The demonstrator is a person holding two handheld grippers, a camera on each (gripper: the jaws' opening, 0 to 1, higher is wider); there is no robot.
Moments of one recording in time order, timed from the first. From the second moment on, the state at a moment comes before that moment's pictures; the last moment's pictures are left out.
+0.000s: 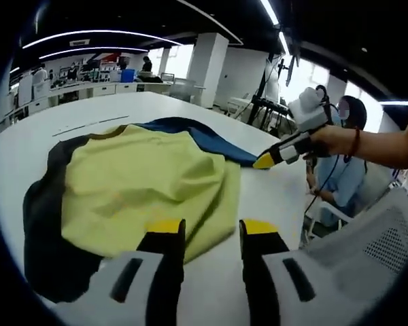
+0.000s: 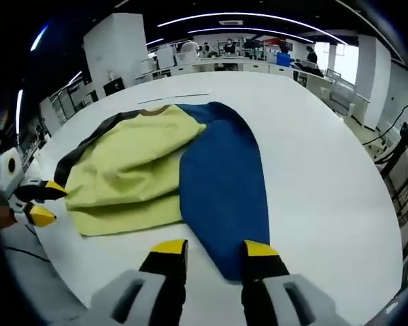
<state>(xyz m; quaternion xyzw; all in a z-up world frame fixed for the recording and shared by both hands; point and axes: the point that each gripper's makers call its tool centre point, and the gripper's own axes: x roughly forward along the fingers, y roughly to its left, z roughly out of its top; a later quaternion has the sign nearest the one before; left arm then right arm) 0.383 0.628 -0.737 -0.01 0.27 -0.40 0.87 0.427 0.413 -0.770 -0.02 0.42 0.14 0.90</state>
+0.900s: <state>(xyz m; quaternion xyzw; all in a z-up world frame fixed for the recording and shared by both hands) 0.390 0.613 -0.767 0.03 0.30 -0.38 0.88 0.430 0.393 -0.767 -0.07 0.41 0.11 0.90</state>
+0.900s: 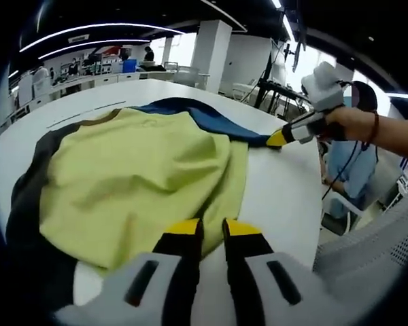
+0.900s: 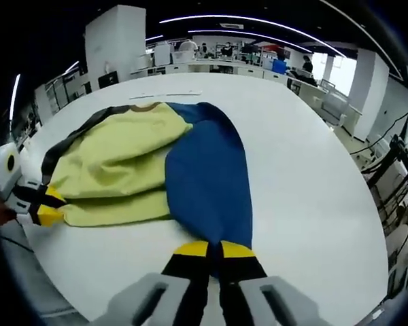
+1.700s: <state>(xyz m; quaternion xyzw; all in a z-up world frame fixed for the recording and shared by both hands) 0.371 0.631 -0.734 -0.03 0.32 -0.40 0.86 0.449 0.337 -0.760 -0.10 0.43 0.07 0.90</state>
